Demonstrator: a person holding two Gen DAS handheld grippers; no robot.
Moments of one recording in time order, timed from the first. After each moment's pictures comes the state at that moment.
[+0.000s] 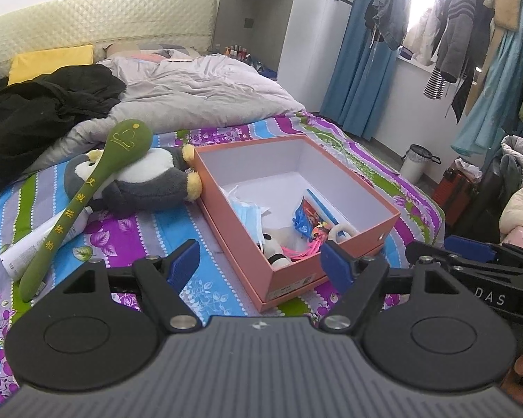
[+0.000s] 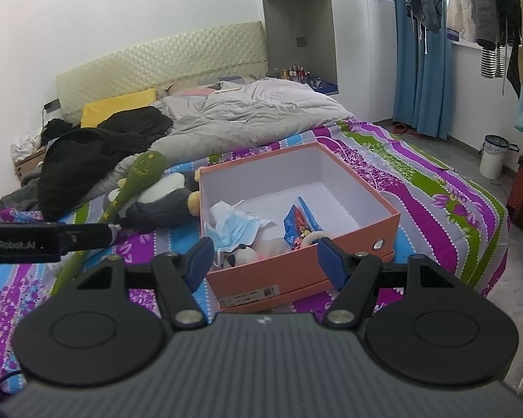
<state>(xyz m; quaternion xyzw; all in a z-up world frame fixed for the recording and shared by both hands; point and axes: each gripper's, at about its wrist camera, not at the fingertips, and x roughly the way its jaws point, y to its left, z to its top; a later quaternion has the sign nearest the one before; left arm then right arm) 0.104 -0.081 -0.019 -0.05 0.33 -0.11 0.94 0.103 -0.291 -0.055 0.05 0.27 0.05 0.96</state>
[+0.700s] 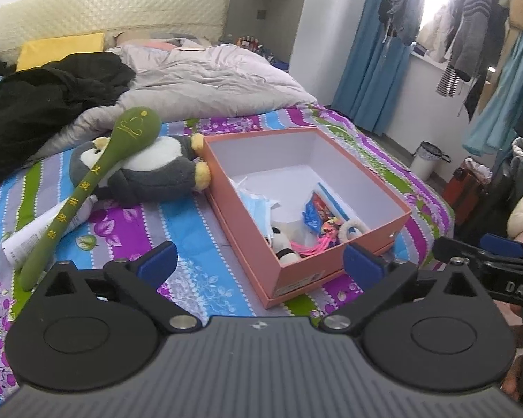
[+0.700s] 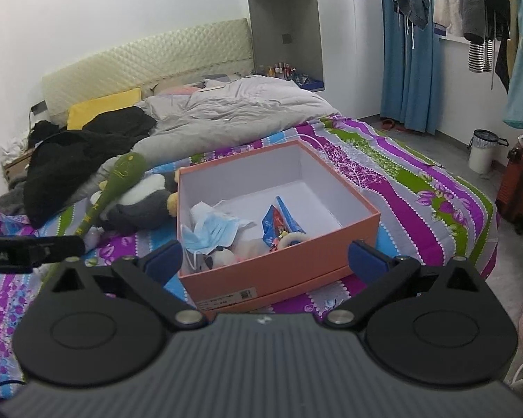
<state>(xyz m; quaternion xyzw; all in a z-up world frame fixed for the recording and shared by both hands) 0.117 -0.082 -0.030 -0.05 0.35 -0.09 0.93 0.114 -0.312 -0.058 0.05 0.27 0.04 0.96</state>
